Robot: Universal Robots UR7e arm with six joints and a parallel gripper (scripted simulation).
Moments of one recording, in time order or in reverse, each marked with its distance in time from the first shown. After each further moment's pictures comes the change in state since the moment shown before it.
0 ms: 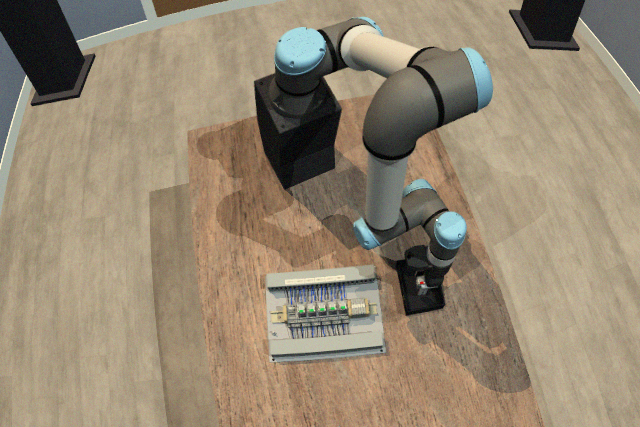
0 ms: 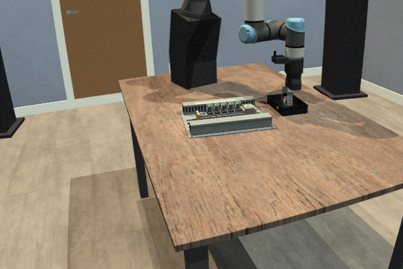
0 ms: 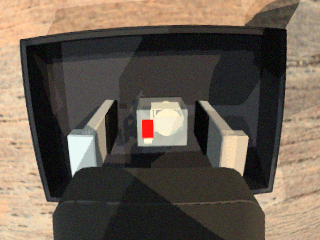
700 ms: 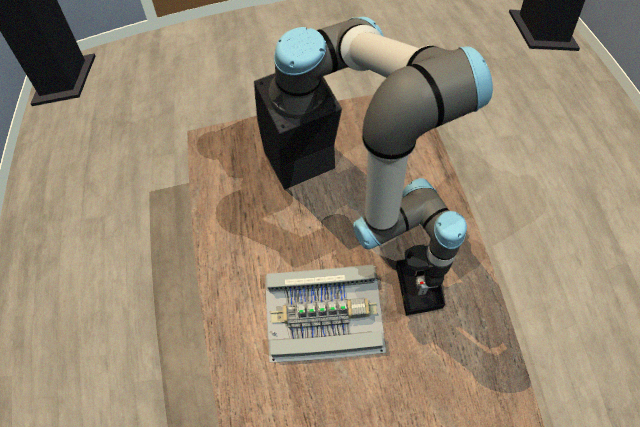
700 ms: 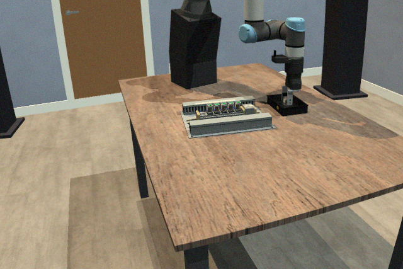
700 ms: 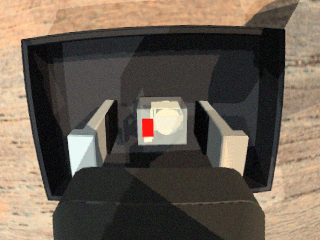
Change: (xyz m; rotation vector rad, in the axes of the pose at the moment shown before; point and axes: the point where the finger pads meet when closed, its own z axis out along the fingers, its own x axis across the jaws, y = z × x) arm 0.000 0.000 -0.002 0.000 0.000 0.000
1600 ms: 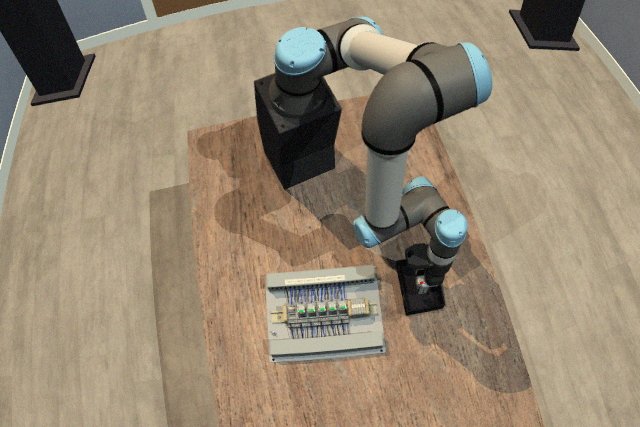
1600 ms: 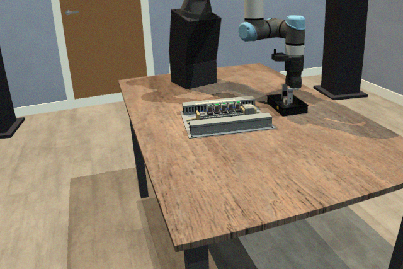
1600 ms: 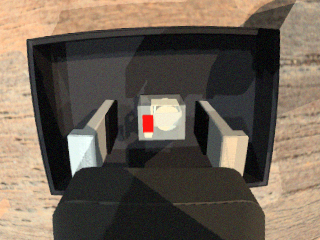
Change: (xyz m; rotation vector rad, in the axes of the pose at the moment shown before) arm 0.000 0.000 -0.008 0.000 0.000 0.000
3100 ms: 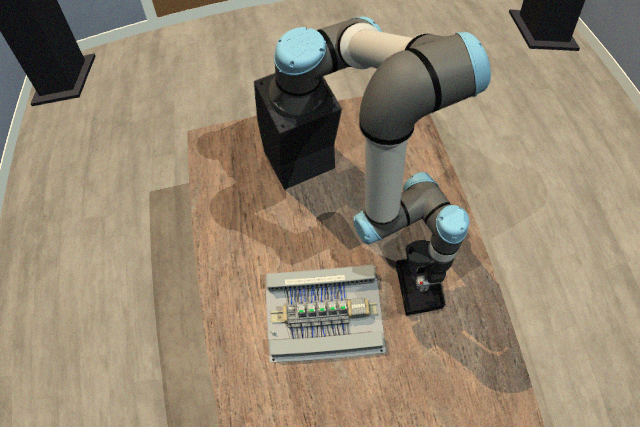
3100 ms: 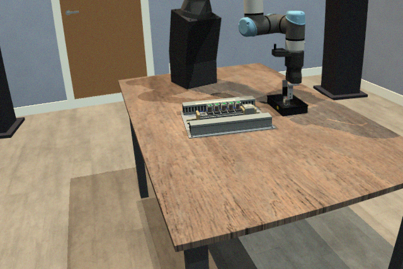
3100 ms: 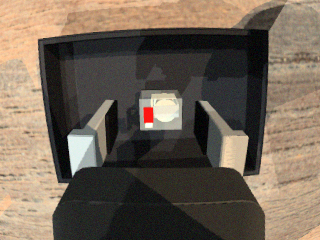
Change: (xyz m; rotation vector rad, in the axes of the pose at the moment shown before) arm 0.000 0.000 -0.018 0.000 0.000 0.000
